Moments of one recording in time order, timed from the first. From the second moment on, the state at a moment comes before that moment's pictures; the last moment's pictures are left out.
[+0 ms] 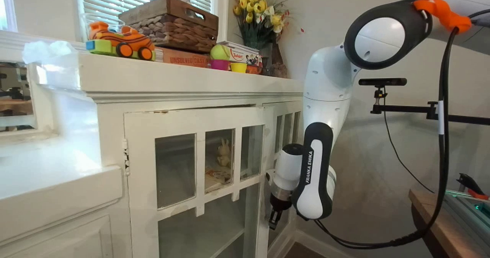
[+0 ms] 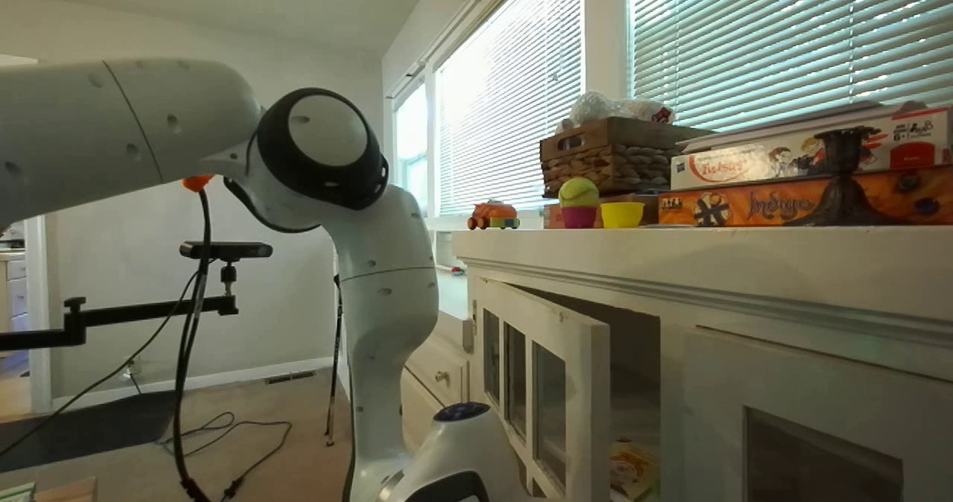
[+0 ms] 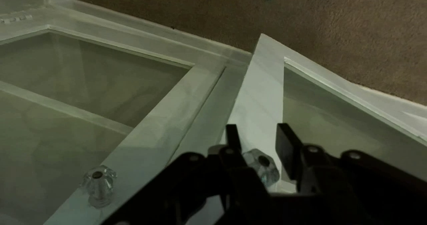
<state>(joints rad) 0.04 1.19 -0.28 -1.94 -0.02 3.34 -0.06</state>
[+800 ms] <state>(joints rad) 0.12 1.19 -0.33 -2.00 -0.02 3.34 -0.09</state>
